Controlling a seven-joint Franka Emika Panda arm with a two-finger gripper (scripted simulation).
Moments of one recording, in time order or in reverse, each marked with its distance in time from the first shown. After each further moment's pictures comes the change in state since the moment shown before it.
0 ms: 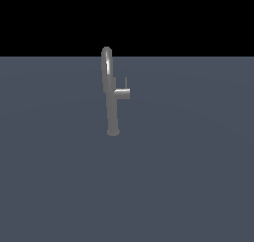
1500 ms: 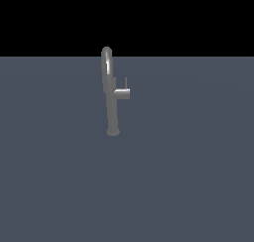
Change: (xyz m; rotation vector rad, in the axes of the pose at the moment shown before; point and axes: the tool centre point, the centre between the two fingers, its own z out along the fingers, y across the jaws) arm 0.096 -0.013 0.013 0.242 -0.257 0.237
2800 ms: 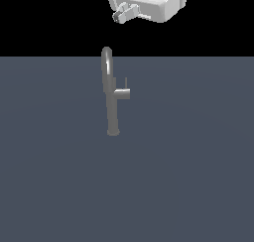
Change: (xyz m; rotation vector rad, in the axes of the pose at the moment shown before) arm 0.163 -0.012 0.033 0.426 -0.446 0.406
